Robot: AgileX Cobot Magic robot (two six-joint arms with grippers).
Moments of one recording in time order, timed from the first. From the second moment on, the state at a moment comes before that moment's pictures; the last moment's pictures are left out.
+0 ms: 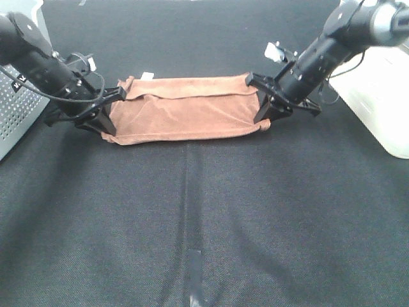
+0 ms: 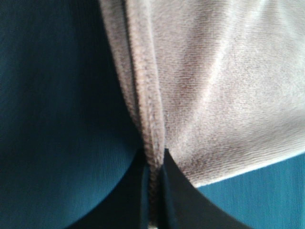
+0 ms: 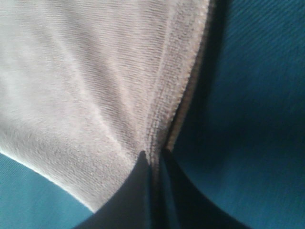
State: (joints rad) left arm -0.11 2.31 -1.68 -0.53 0.85 0.18; right arm 0.14 2.40 -1.87 0.55 0.98 -0.22
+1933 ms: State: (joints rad) left arm -0.11 2.31 -1.71 -0.45 0.62 0.12; right arm 0.15 2.46 -1.97 0.51 0.88 -0.24
